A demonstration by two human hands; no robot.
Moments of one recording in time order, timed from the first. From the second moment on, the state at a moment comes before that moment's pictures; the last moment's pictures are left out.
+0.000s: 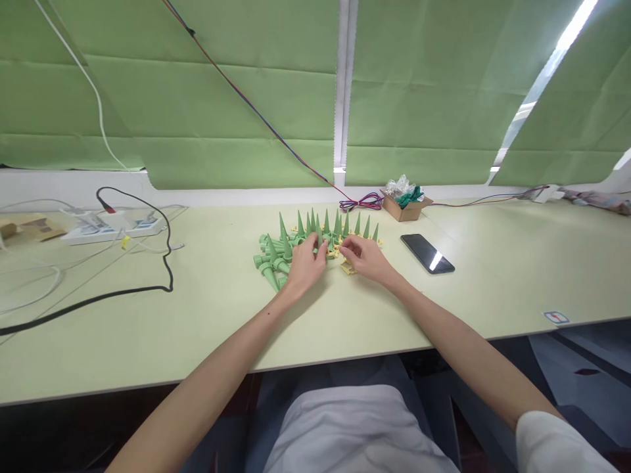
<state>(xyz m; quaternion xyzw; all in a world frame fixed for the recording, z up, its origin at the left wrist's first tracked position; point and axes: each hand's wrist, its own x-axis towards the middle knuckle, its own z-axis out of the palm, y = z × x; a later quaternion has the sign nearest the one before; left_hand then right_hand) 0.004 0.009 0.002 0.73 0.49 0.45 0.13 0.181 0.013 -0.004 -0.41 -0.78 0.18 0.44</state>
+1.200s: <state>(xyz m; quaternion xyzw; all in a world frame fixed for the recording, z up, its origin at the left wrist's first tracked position) 0.008 0.002 0.006 0.72 0.46 0.48 0.18 0.178 0.013 -0.008 -0.37 -0.79 0.20 0.44</state>
